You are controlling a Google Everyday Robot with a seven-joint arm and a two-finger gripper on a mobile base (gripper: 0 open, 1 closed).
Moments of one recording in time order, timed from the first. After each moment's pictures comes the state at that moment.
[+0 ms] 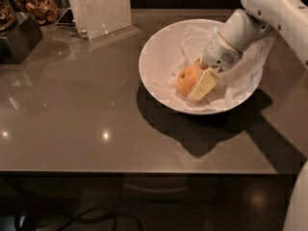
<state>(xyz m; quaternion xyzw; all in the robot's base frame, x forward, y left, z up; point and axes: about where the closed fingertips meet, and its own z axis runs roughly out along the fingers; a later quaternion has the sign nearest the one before) 0.591 -0.116 0.838 -0.65 0.71 0.22 0.17</state>
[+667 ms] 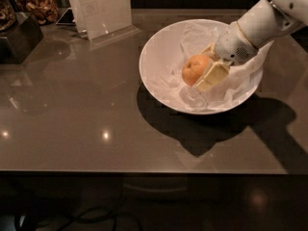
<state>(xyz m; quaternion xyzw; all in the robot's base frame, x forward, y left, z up) 0.587 -0.123 0.879 -0.64 0.70 0.20 0.25</state>
